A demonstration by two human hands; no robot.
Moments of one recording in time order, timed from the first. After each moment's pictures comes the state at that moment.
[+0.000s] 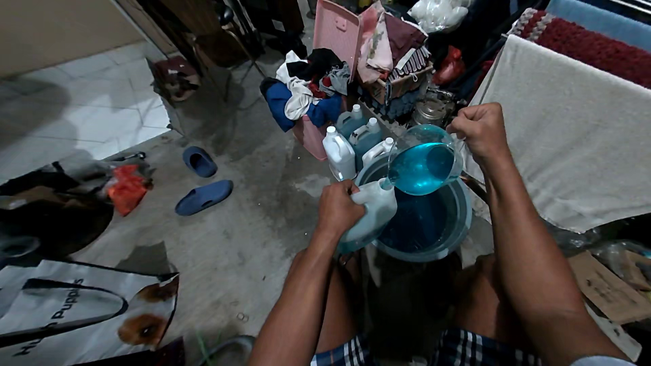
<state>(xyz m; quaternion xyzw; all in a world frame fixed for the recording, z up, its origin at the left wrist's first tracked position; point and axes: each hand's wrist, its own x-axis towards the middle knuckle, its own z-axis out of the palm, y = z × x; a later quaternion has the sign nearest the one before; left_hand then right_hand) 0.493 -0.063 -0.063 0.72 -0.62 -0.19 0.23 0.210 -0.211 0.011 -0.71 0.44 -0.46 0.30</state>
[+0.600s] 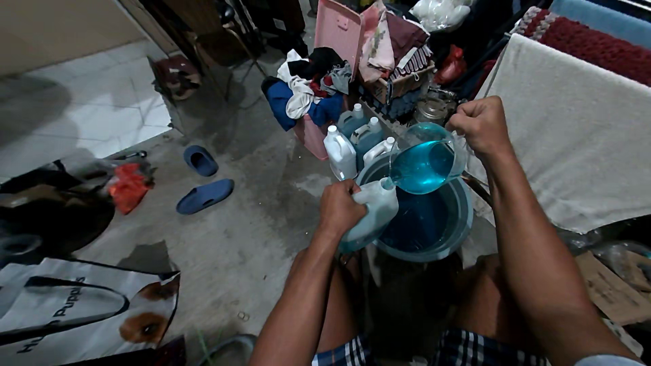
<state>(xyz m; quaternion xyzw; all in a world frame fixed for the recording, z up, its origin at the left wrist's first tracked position) 0.493 -0.062 -0.061 0.72 -0.62 -0.19 0.23 0.215 -0.214 0.020 -0.74 0.45 -0.42 0.27</state>
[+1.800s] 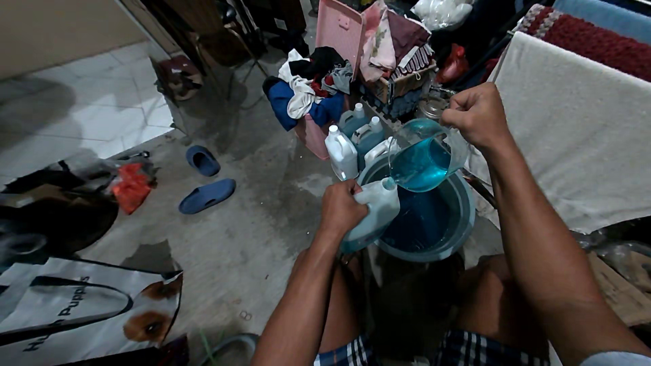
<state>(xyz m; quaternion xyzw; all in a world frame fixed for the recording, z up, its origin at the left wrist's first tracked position) 0.494 -0.064 -0.063 0.72 -0.62 -0.19 0.23 0.227 -0.219 0.041 -0.80 0.44 -0.36 0.21</state>
